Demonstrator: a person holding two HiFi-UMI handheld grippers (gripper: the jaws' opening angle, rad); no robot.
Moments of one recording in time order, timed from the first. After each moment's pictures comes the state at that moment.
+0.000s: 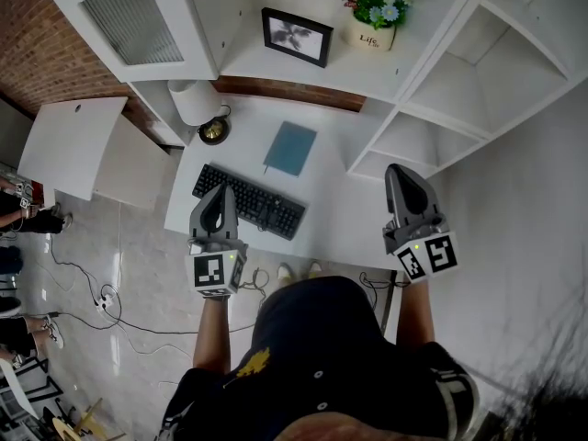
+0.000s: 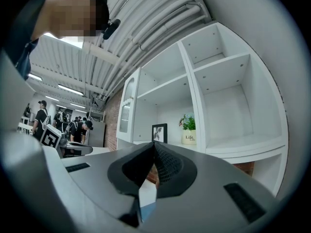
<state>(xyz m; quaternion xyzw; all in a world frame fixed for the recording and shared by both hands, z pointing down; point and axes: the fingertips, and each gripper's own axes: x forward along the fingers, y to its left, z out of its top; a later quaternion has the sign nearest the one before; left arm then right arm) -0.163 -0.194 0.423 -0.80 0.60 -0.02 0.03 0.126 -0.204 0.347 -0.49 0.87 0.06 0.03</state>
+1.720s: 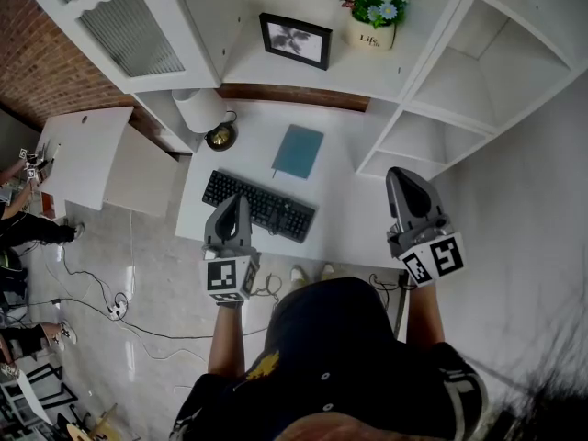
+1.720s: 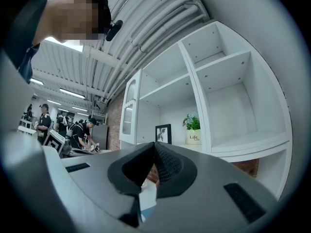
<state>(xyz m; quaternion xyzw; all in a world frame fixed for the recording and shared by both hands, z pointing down) -0.153 -0.194 0.442 -0.81 0.58 -0.04 0.00 0.116 -0.200 0.345 -0.47 0.88 0.05 0.04</state>
